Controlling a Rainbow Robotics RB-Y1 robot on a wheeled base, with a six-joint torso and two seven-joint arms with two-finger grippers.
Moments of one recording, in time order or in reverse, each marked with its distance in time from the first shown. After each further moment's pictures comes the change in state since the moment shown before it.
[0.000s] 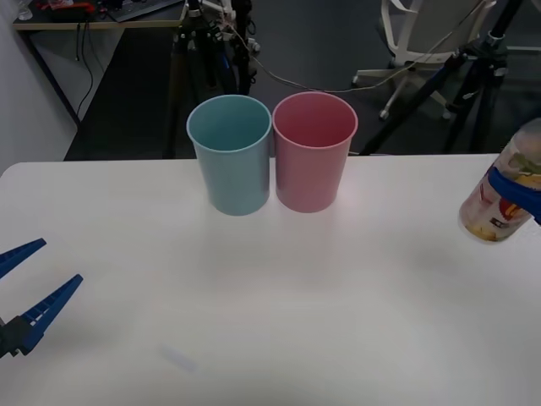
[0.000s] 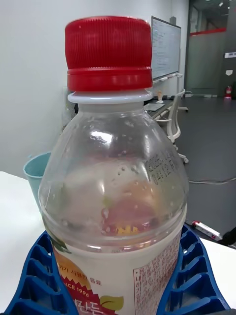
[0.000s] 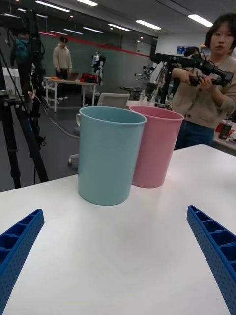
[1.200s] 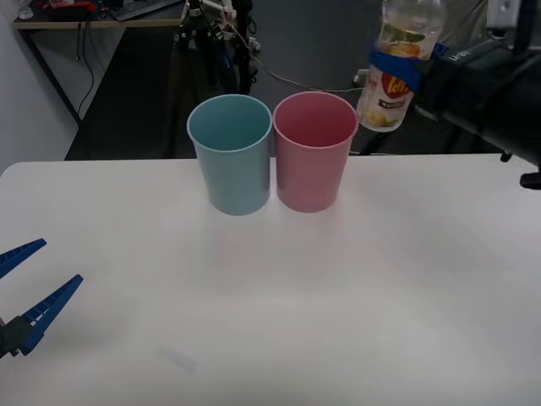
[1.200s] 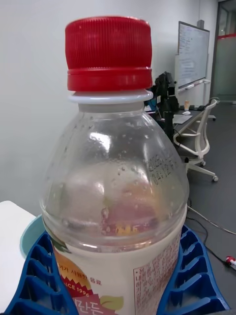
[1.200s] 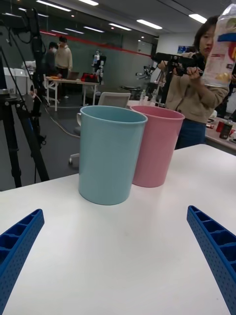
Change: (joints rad) right arm -1.195 -0.080 0.811 0.287 -0.162 0.353 -0.060; left arm 0.000 0.000 0.000 0.000 0.000 0.000 0.000
